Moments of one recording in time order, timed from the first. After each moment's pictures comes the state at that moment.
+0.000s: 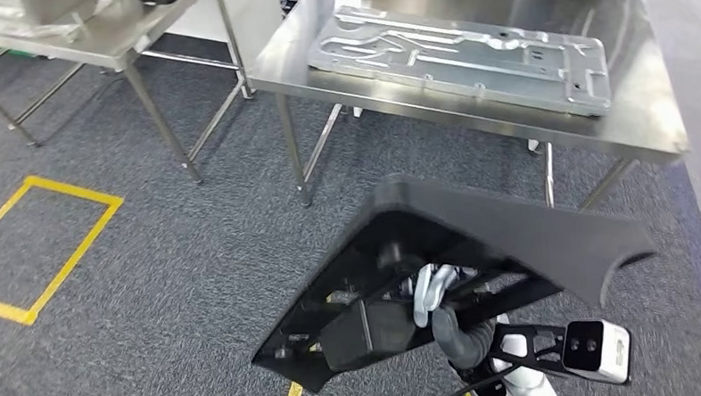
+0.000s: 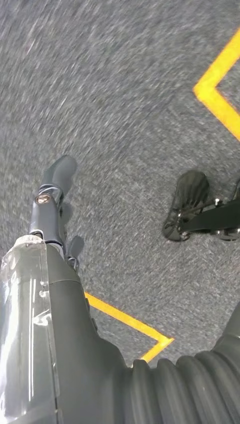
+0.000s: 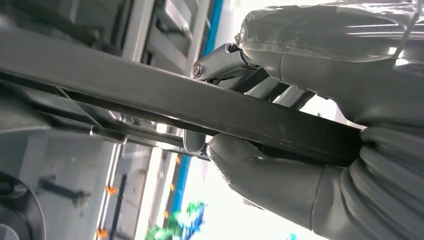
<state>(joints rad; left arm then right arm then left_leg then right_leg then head) -0.10 0.13 -1.12 -0.11 1.46 0.23 -0.31 -0.10 -0.02 0.36 -1.88 -0.16 0.55 -0.62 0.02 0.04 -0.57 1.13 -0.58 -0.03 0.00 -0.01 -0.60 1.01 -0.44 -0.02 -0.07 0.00</state>
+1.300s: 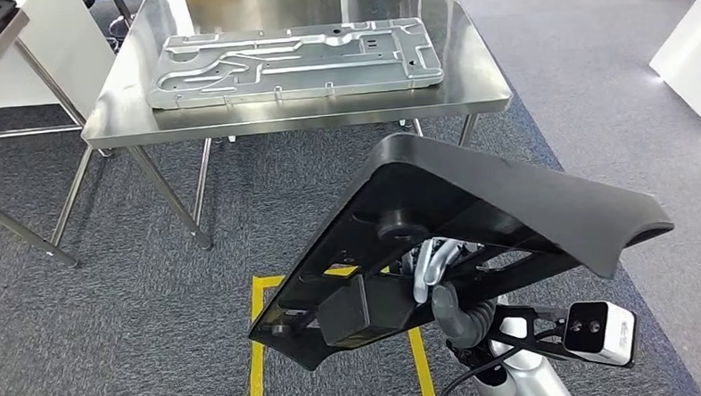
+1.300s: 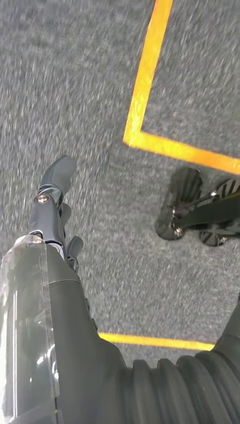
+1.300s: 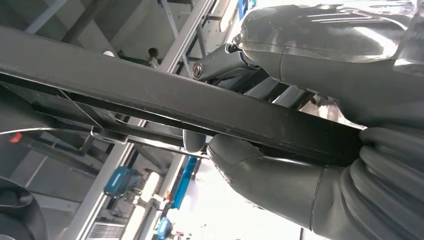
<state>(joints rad) -0.11 0.13 -1.13 -0.11 1.46 0.19 -0.33 -0.19 -0.07 0.43 -1.89 -0.21 0.44 -0.62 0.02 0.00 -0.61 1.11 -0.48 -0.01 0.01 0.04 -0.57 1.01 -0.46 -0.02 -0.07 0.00</state>
